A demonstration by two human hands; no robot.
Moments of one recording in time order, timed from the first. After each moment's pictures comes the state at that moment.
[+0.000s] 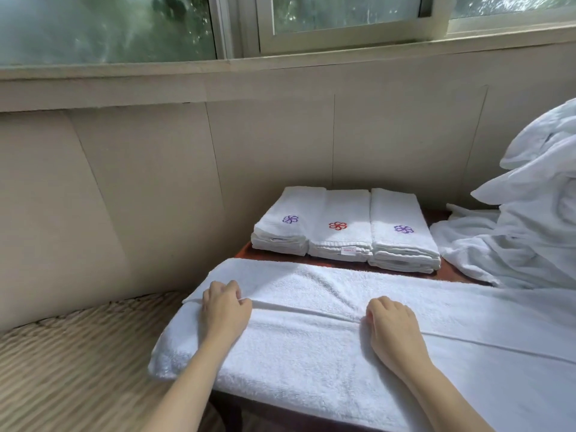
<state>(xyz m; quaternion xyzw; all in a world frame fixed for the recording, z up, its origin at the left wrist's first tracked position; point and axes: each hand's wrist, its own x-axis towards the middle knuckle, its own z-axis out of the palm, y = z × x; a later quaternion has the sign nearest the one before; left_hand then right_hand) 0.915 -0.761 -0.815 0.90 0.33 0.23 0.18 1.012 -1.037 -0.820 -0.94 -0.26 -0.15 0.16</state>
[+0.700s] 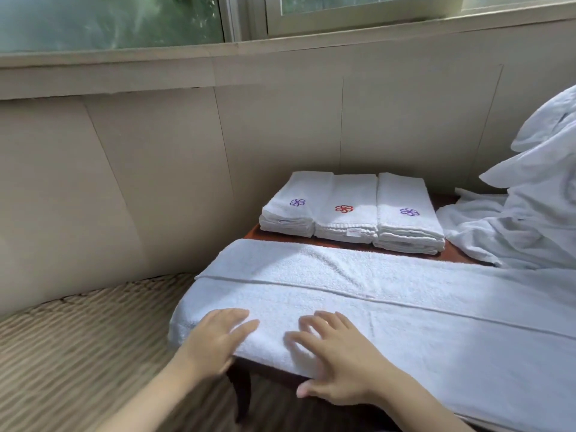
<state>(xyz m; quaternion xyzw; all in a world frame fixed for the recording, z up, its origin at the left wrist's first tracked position) 0.811 -0.769 -0.824 0.95 -0.12 0.28 -0.07 0.926 -1.017 -0.801 -0.81 -0.58 0.01 0.08</state>
